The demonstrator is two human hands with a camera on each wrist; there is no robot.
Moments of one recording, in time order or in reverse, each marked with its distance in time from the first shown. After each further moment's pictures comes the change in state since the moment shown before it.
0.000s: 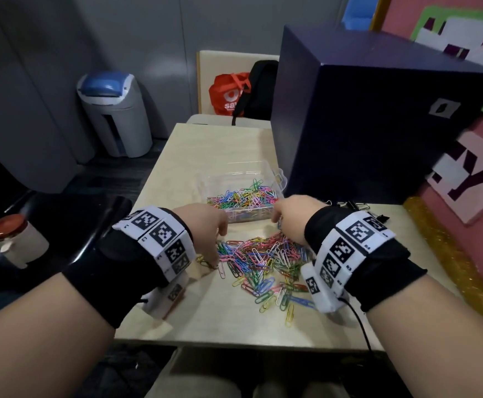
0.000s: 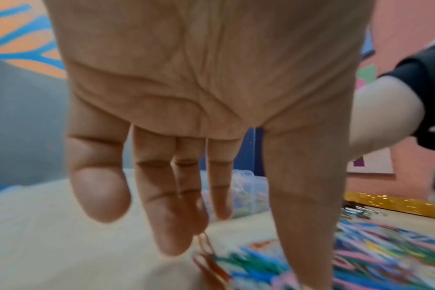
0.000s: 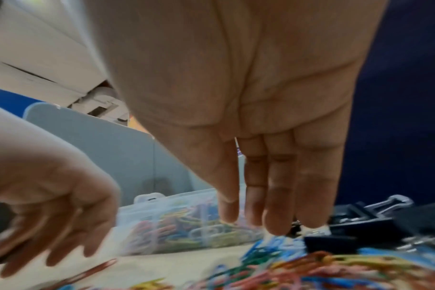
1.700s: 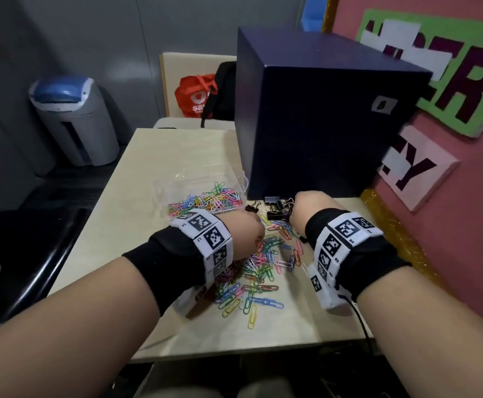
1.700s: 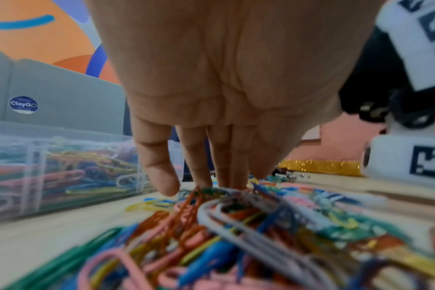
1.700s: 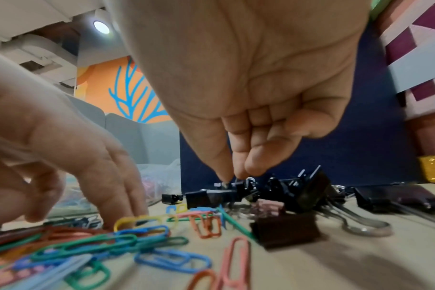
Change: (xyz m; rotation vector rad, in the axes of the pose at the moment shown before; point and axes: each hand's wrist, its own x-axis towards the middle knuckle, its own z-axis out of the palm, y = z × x) left_hand 0.059 0.099 0.005 0.280 0.127 0.462; right_hand 0.000 0.075 0.023 0.264 0.028 0.454
